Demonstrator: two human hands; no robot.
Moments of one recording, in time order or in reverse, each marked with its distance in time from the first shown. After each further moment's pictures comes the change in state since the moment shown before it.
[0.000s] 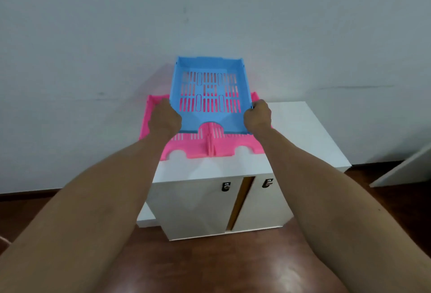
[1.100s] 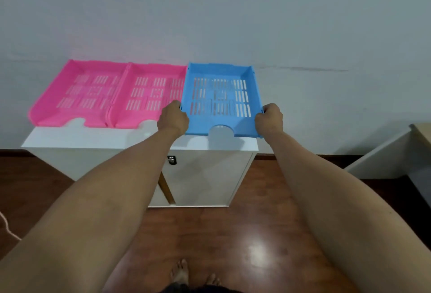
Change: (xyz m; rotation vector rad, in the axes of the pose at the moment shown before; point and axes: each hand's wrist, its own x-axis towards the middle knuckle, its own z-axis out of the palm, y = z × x) left_hand -0.149 0.243 0.270 -0.023 -0.120 -0.090; right_hand 0.123 0.268 -0.283 -0.159 -0.084 0.120
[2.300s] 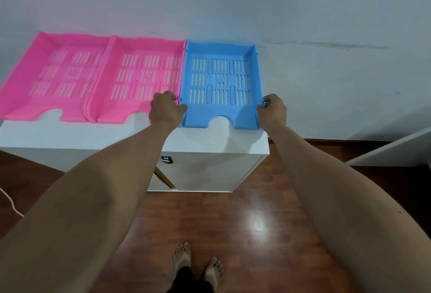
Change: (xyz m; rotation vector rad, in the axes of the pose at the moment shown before) left_hand 0.084 -0.034 0.056 0.071 0.009 -0.105; right_hand 0.085 0.023 0.067 -0.011 -0.078 0.009
